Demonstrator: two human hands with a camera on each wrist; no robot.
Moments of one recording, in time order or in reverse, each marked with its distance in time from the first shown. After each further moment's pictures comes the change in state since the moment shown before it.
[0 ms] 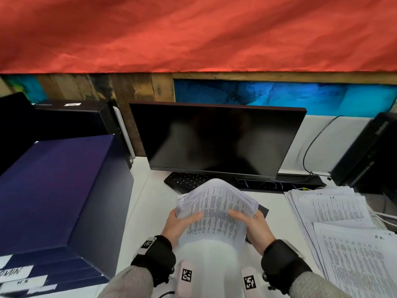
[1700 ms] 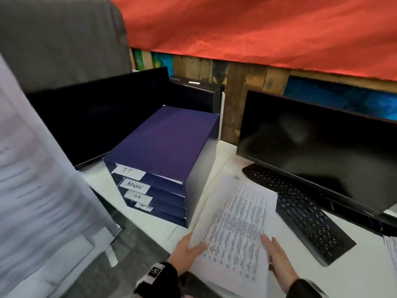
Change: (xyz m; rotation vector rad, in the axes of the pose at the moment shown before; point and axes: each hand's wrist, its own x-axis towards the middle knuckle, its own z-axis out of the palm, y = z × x) left_hand -0.152 -0.090 -0.138 0.250 0.266 -0.027; right_hand -0.028 0.113 0.069 -0.391 -0.127 0.435
